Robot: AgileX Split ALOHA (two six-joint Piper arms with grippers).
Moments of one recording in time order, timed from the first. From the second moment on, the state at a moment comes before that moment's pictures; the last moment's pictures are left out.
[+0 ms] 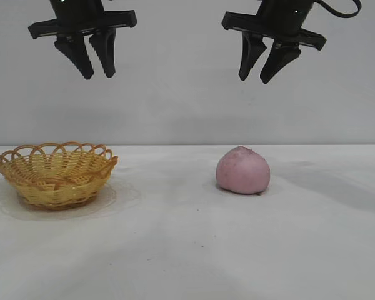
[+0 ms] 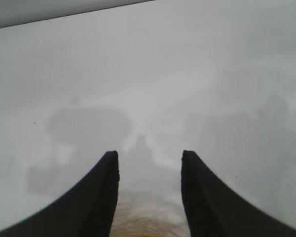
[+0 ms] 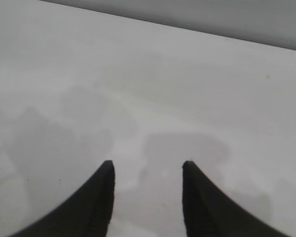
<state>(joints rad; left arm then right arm) -0.28 2.07 -1.81 -0.04 0.78 -0.08 0.31 2.09 -1.75 0.25 0.72 -0.15</state>
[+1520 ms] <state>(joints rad) -0.22 2.26 -1.82 0.03 1.16 0.26 0.31 2.09 -1.75 0.25 0.79 -0.16</state>
